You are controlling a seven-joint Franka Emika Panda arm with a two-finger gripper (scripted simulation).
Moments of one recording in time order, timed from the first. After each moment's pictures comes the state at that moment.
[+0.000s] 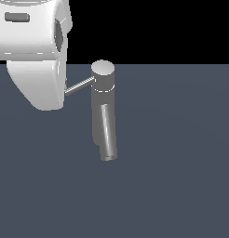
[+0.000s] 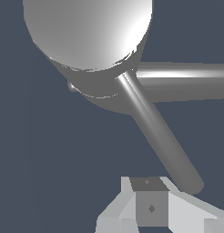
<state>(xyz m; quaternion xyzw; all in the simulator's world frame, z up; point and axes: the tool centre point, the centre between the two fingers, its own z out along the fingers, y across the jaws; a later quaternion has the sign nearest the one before) -0.127 0.116 0.251 -0.73 0.61 -0.19 0.23</state>
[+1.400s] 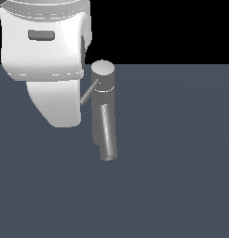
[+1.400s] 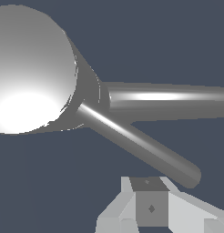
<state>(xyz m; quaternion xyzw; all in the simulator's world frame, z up) -0.148 0.085 0.234 -0.73 0.62 -0.19 0.23</state>
